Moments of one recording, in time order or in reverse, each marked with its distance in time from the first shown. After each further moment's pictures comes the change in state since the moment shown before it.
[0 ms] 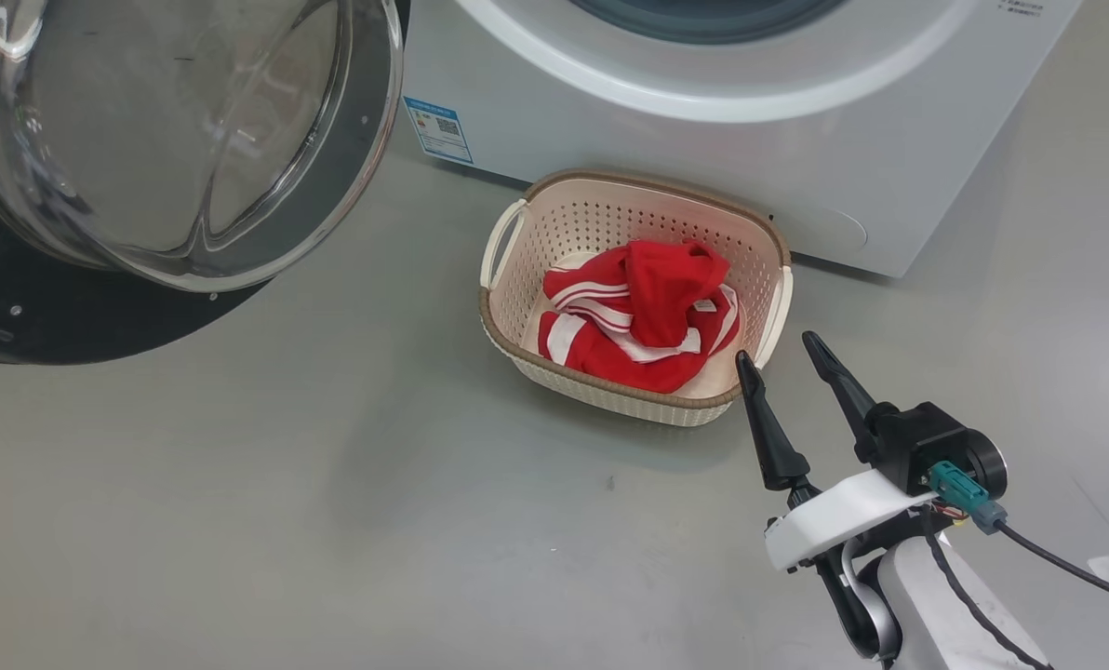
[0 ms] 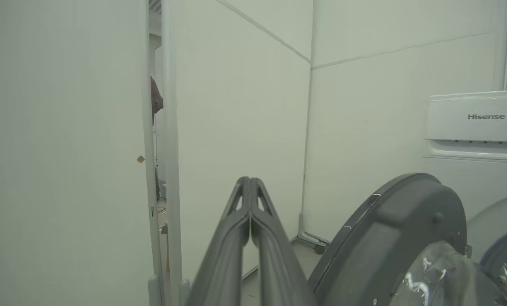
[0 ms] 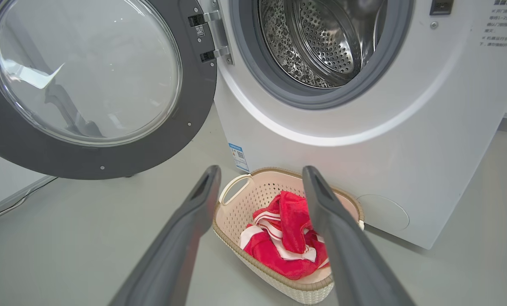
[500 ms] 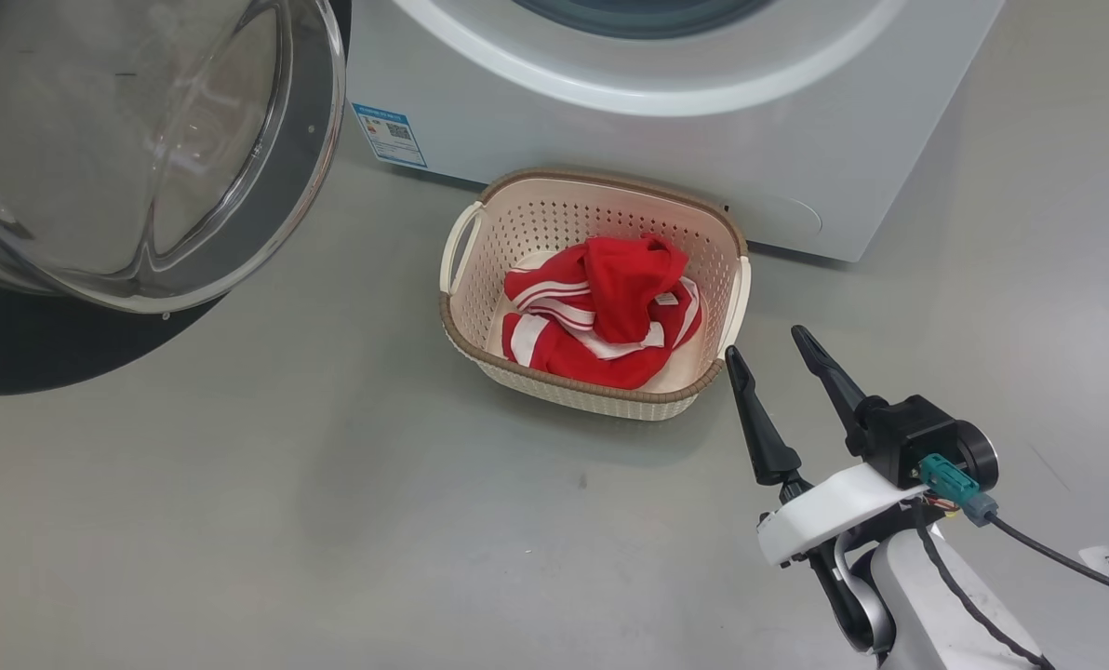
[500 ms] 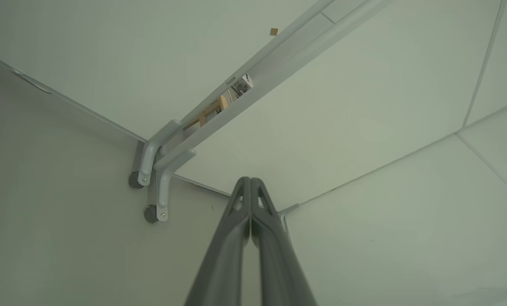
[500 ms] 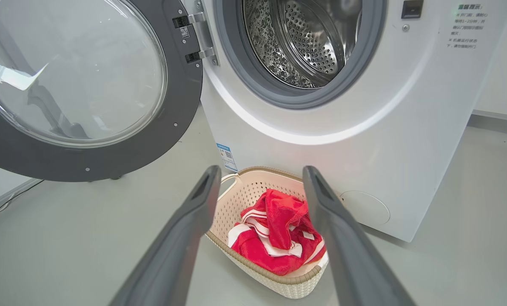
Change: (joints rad) left arm -0.253 -0.011 0.318 0.430 -0.397 0.197 0.278; right arm -0.021 0.002 0.019 0.012 0.000 0.001 0.000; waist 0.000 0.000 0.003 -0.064
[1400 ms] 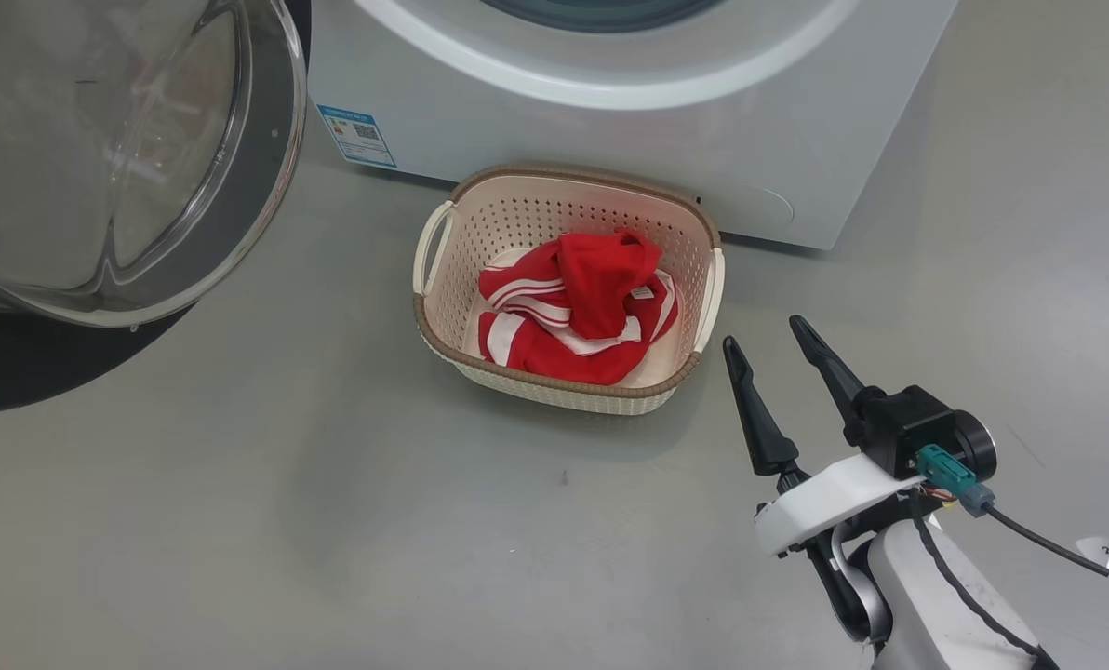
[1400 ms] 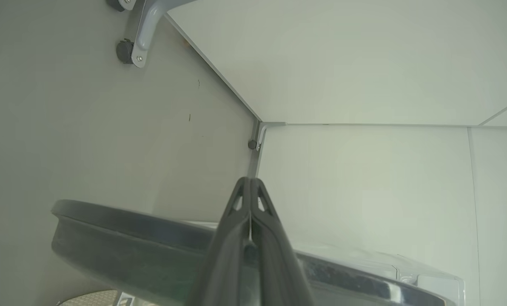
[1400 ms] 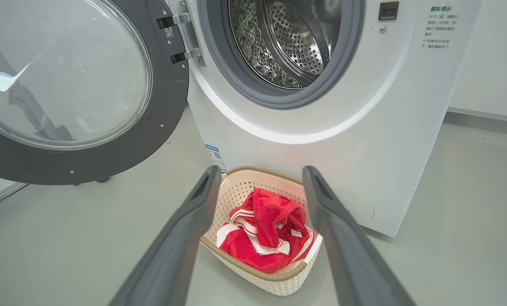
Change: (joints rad) left arm -0.202 -0.019 0.121 0.342 -0.128 0.038 0.211; right arm -0.014 0.001 -0.001 0.009 -0.007 0.000 0.000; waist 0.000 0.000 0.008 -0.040
